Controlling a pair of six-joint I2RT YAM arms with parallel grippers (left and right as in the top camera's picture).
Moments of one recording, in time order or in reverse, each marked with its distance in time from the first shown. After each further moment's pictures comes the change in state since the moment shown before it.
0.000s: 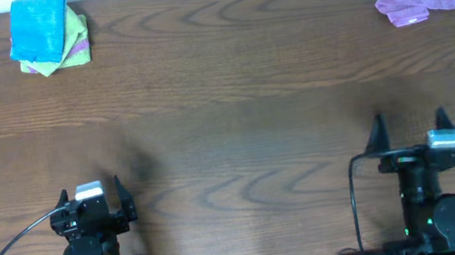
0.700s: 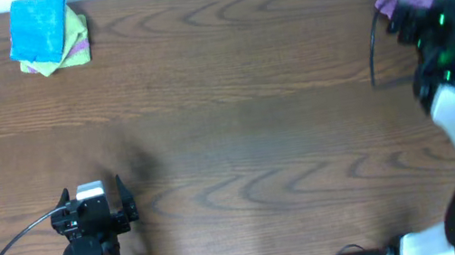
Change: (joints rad) left arm 0.000 -0.002 0.000 -0.001 0.014 0.000; right arm -0.270 1.565 0.885 0.235 -0.122 0.034
